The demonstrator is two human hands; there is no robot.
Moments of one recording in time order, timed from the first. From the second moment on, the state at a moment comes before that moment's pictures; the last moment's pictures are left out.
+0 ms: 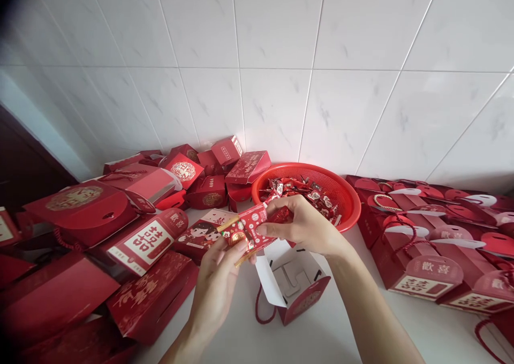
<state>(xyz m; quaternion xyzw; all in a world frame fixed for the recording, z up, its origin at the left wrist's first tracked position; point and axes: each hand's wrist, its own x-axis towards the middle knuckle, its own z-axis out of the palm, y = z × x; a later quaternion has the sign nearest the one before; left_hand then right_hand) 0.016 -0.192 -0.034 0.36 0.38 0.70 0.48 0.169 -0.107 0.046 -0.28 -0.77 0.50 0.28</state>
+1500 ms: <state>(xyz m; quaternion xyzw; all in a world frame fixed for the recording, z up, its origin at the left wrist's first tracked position) 0.015 -0.191 -0.026 0.24 0.33 0.74 0.54 0.166 -0.116 0.047 -0.33 -0.77 0.44 0.33</state>
